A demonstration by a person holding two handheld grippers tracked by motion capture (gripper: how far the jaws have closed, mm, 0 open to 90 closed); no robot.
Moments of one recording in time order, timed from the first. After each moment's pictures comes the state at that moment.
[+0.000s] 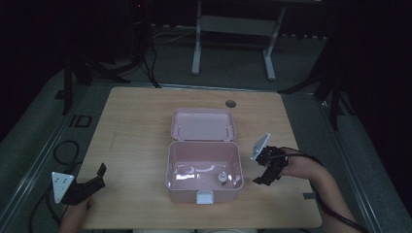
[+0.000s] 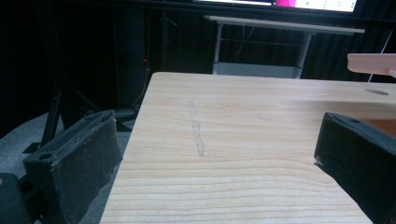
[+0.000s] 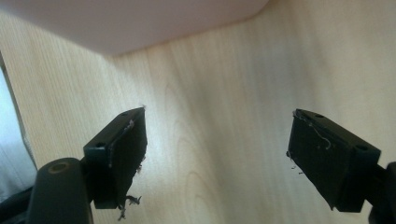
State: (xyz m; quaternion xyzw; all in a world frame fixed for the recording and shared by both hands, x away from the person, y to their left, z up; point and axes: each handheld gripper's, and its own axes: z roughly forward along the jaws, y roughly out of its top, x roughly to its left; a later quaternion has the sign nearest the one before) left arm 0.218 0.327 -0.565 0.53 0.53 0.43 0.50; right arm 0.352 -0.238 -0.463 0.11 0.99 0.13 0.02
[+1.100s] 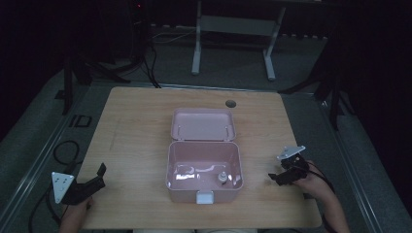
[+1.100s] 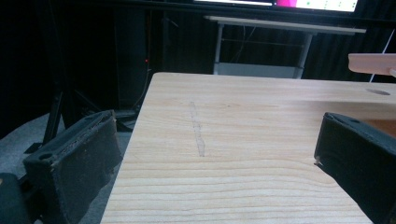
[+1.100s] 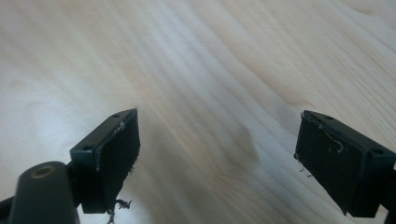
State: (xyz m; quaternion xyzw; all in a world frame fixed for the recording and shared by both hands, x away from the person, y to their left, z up) left arm 0.218 0.327 -0.565 0.53 0.53 0.44 0.50; right arm 0.349 -0.331 -0.524 0.31 0.91 0.22 0.16
